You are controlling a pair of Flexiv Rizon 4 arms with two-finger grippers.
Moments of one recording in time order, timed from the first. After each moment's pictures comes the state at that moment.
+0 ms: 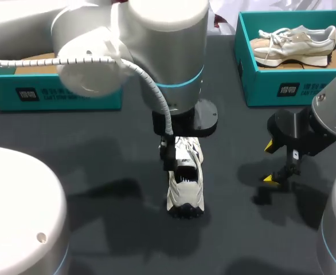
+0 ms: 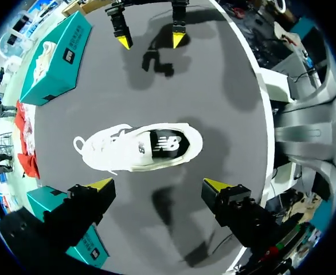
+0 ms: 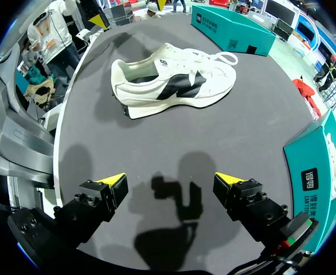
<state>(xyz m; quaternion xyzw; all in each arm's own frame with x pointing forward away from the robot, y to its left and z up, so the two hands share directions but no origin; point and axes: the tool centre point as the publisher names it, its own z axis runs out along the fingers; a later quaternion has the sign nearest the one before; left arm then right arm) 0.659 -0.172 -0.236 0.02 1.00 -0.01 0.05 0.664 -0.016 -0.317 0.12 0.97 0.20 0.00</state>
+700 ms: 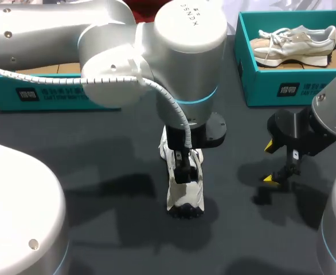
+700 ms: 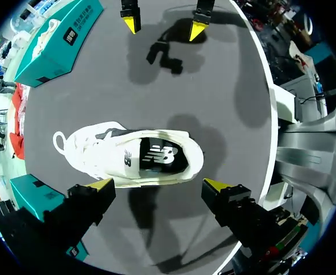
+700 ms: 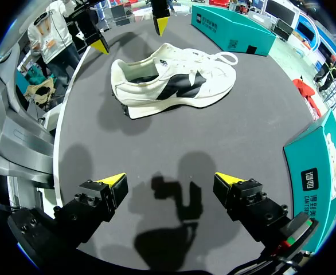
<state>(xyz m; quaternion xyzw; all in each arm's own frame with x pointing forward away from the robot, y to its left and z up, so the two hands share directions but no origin) 0.647 -0.191 -0.279 -0.04 1.00 0.00 0.02 0.664 -0.016 -0.317 0.12 0.97 0.20 0.00</state>
